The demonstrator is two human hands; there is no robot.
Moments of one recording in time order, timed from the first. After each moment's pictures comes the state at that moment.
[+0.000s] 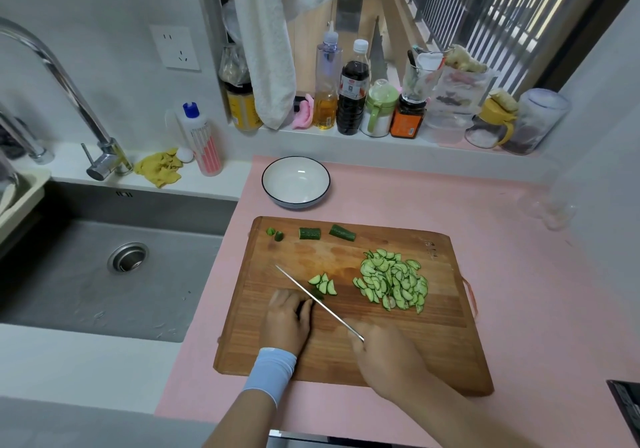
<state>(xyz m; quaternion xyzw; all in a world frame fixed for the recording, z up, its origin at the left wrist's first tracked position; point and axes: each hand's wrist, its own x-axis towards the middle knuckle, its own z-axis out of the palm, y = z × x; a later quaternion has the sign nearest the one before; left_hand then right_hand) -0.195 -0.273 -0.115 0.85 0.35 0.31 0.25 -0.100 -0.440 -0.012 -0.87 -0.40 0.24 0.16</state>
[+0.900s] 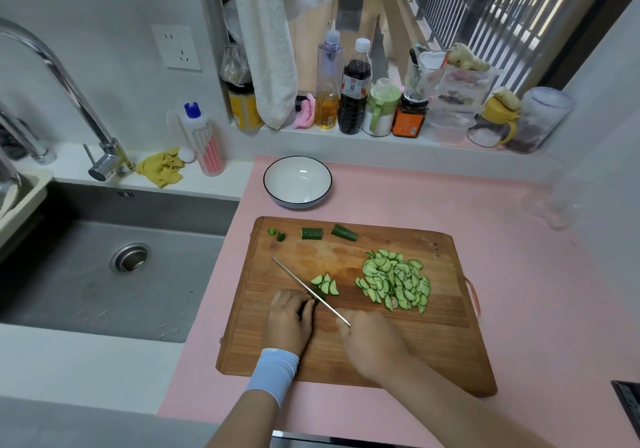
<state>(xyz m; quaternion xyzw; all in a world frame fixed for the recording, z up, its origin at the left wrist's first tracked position) -0.194 -0.274 -0.114 0.85 0.34 0.32 0.26 -0.100 -0.409 -0.010 -0.87 -0.39 0.26 0.14</state>
